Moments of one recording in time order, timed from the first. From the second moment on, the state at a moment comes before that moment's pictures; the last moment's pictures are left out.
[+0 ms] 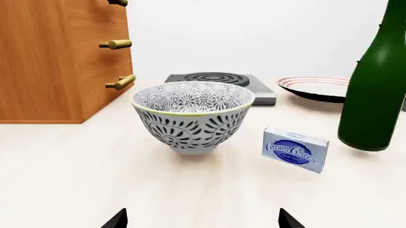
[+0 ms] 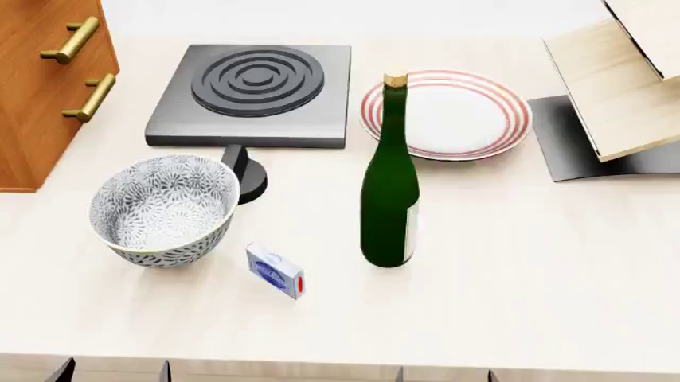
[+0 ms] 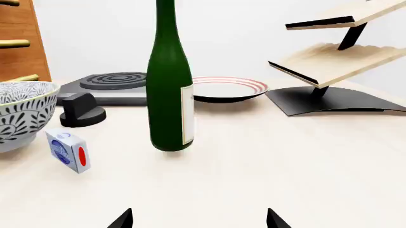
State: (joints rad) left arm 0.00 0.00 0.00 0.00 0.00 0.00 0.00; right arm 0.00 0.00 0.00 0.00 0.00 0.00 0.00
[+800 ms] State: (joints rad) left arm -0.05 -0.11 0.12 0.32 -0.04 -0.25 -0.12; right arm 0.06 0.11 -0.09 -0.40 0.04 0.28 0.09
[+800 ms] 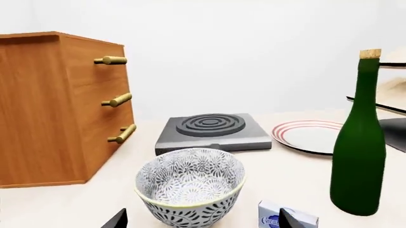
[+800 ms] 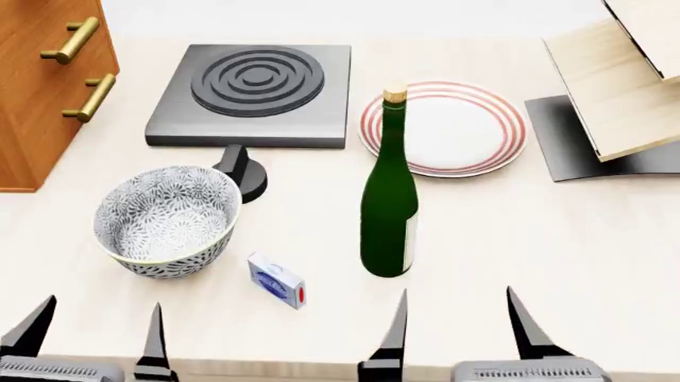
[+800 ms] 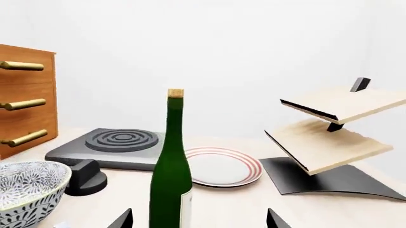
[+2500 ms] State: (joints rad) left arm -0.07 -0.17 0.16 0.39 -0.11 -0.29 -0.20; right arm 0.05 0.18 -0.13 -0.43 0.10 0.19 0.16
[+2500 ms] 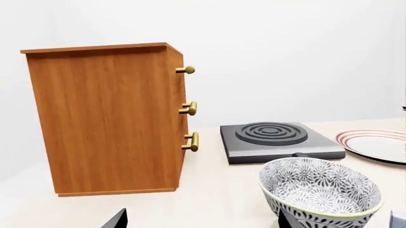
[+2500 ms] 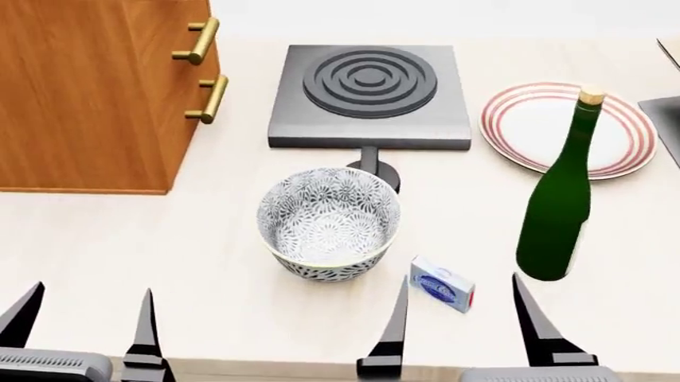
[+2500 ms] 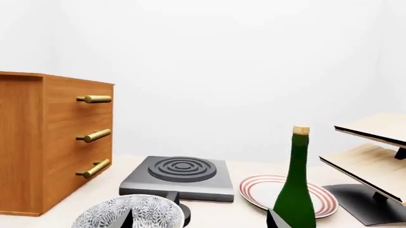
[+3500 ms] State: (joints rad) left arm -0.05 -0.20 0.18 0.41 -0.14 -0.27 -0.24; right arm 0.04 0.21 -0.15 -0.44 0.13 0.16 0.18
